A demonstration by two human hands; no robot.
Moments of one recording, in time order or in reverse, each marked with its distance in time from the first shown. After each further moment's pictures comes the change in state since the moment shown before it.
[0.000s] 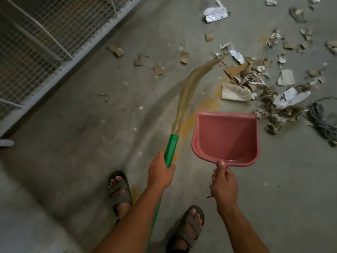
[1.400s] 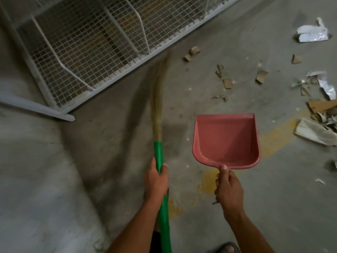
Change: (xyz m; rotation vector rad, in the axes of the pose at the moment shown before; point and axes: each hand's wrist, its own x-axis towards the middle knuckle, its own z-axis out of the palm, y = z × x) left_hand 0.091 -0.199 -0.122 -0.441 0.384 -0.410; right_hand -0.046 -0.048 0.232 -0.233 -0.284 -0.097
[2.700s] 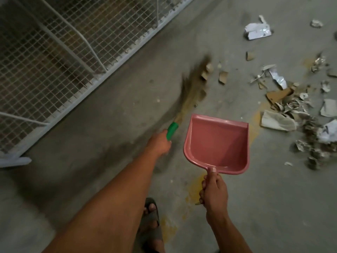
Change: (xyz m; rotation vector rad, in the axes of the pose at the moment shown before) left_hand 0.140 0.208 0.086 0.699 -0.562 0.487; right_hand 0.033 -0.049 0.020 0.257 0.191 0.134
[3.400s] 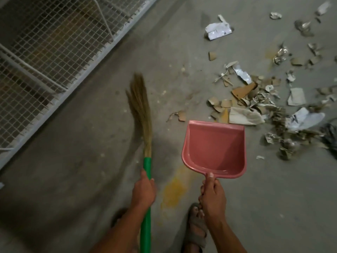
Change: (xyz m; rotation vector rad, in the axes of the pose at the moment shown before) left_hand -0.115 0.093 0.131 0.032 0.050 -0.304; right_hand 0.085 0.004 -0.142 0.051 0.097 0.041
